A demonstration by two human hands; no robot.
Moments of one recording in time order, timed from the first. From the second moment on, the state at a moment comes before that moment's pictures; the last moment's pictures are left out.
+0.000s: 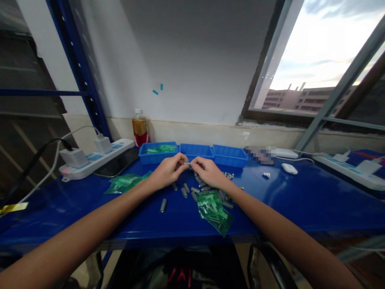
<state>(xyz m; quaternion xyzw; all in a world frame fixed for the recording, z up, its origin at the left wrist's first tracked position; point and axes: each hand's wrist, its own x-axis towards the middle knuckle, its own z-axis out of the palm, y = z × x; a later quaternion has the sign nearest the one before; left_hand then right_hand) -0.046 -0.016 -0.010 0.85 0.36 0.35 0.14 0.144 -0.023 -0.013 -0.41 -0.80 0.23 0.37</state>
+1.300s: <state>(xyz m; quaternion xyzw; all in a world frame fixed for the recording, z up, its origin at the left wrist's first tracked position) -0.050 -0.013 -0.024 0.92 0.32 0.21 0.09 0.201 0.022 -0.019 -0.50 -0.76 -0.06 0.41</state>
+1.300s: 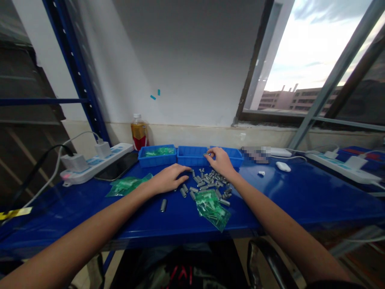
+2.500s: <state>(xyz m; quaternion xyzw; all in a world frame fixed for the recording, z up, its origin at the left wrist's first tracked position) -0.053 -0.003 -0.022 0.86 0.49 0.15 -0.02 0.202 0.028 -0.029 -0.51 -0.76 -0.09 0.39</state>
